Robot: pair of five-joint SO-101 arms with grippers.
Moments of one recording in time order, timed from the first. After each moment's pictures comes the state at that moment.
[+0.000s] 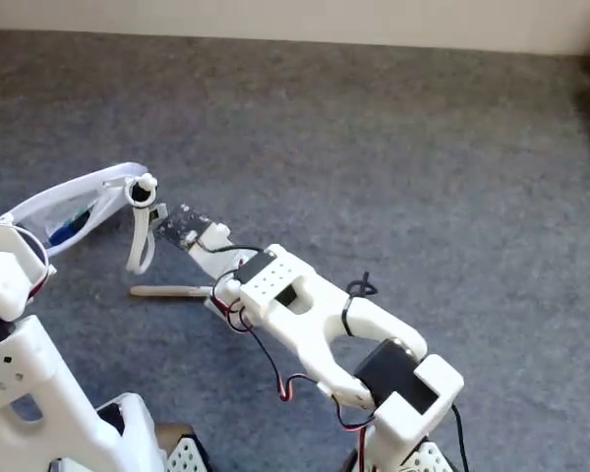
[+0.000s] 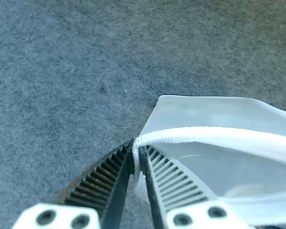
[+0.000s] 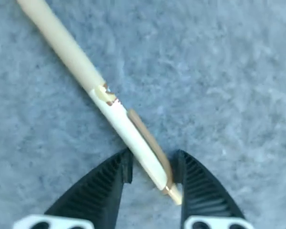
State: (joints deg) left arm -40.0 -47.1 21.1 82.6 10.9; right arm -49.0 9.6 28.3 38.4 16.0
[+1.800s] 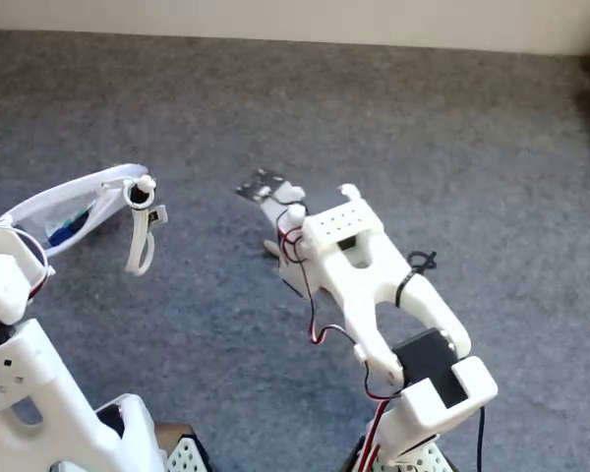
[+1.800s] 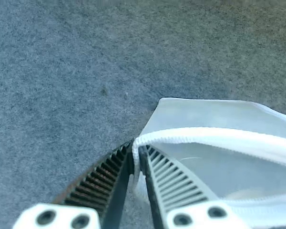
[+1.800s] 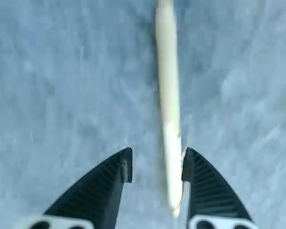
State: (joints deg) left arm -40.0 -47.2 22.8 80.9 10.9; right arm -29.5 4.5 17.9 68.2 26.4
